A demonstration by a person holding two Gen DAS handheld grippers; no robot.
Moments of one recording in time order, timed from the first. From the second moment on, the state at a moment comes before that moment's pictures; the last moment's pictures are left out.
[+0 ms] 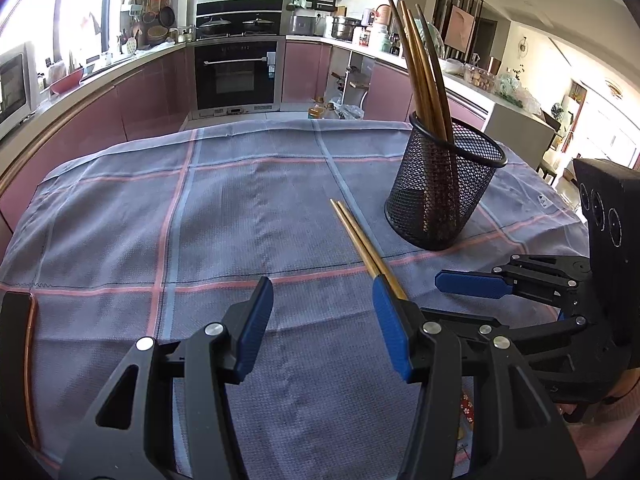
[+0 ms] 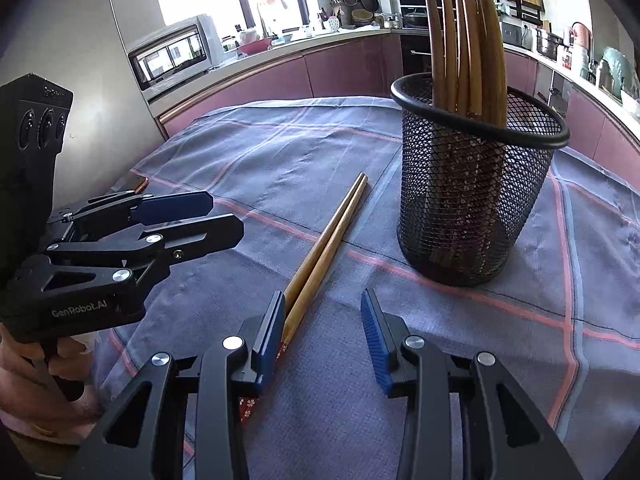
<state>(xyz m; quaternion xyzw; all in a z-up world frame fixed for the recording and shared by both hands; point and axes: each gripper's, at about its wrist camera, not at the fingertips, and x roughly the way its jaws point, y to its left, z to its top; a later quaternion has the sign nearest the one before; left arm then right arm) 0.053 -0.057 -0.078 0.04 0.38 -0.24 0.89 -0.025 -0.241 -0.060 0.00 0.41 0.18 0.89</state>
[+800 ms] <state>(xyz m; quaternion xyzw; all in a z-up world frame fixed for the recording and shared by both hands) 0.058 -0.092 -0.095 0.06 0.40 -0.28 0.87 -0.020 -0.265 -0.064 0.05 0.43 0.16 0.89</state>
